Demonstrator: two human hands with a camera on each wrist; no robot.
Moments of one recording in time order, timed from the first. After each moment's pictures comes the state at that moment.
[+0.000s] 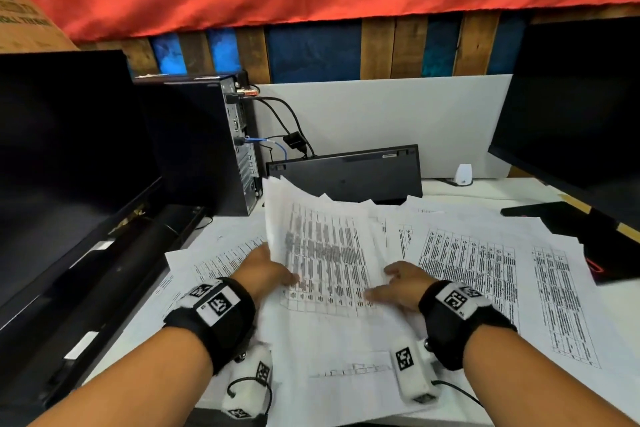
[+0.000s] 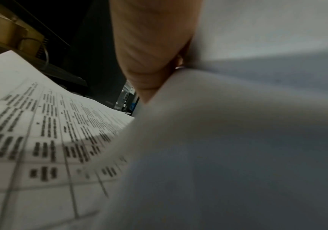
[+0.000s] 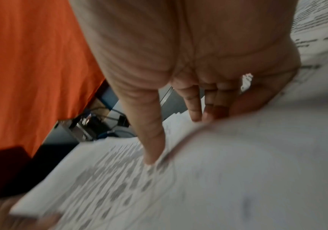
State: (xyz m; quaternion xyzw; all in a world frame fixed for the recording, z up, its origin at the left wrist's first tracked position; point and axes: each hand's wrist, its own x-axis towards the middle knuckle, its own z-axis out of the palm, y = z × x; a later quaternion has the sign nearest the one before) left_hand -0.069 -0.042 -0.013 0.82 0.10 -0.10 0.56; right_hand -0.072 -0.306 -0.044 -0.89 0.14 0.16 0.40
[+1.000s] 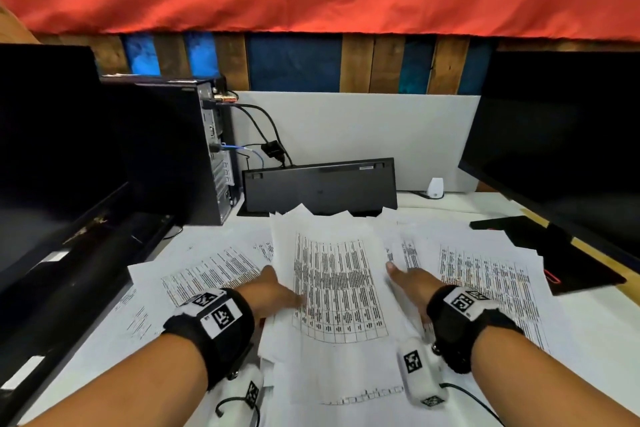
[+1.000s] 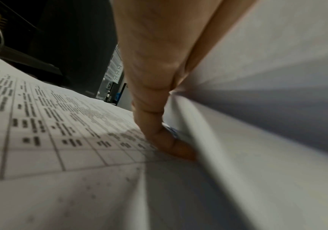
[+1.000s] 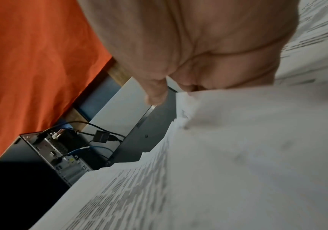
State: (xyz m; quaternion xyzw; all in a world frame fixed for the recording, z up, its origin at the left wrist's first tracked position) left_hand -0.040 -0.066 -0.052 0.85 0.06 -0.20 0.49; right_hand -0.071 -0.343 -0.026 -0.86 0.22 0.12 0.44
